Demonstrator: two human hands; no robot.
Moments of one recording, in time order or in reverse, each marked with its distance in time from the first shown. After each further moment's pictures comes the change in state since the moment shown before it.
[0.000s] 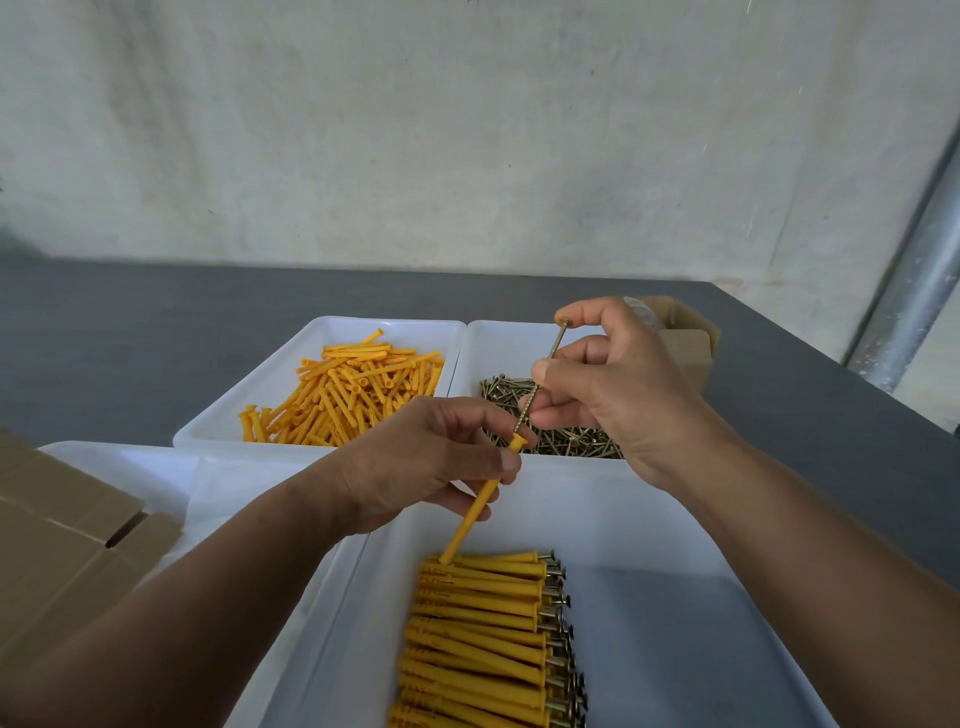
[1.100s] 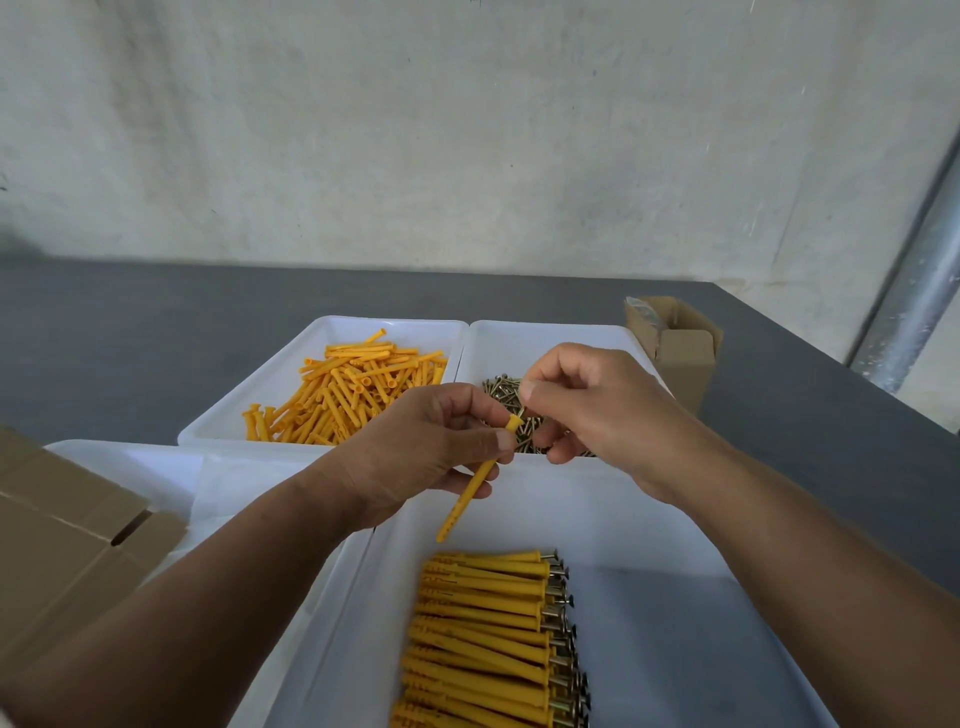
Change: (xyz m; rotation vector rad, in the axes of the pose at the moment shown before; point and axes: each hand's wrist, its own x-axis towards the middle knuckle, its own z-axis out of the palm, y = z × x) left_hand 0.005 -0.005 -0.003 -0.016 0.121 0.046; right_hand -0.010 0.000 0.004 -0.371 -0.102 0.113
